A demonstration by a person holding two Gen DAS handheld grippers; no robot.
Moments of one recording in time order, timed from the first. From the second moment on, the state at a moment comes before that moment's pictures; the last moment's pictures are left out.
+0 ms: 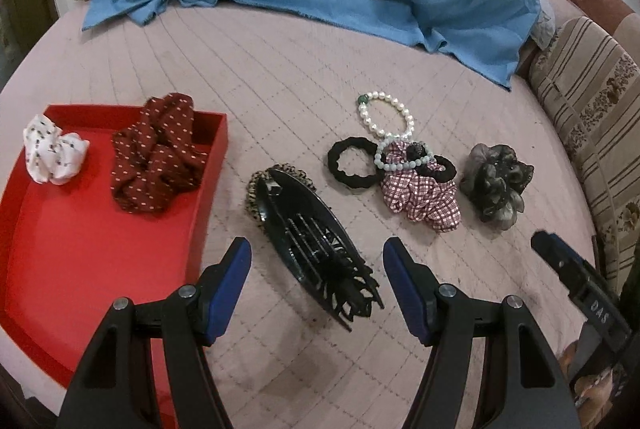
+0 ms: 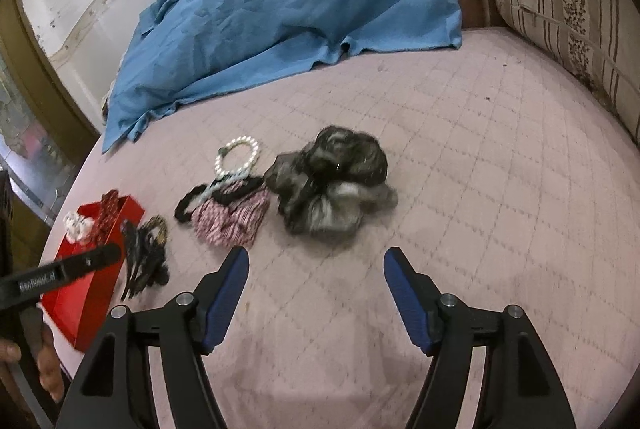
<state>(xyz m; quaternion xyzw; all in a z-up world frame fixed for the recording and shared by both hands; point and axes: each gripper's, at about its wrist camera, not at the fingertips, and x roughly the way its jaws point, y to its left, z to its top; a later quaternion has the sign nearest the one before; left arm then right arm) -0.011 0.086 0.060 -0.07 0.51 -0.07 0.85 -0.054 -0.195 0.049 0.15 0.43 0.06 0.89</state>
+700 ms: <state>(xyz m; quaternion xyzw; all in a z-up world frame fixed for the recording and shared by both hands) 0.006 0.077 0.036 -0.07 0.53 -0.06 0.84 0.023 -0.210 0.026 0.16 0.44 0.03 0.88</state>
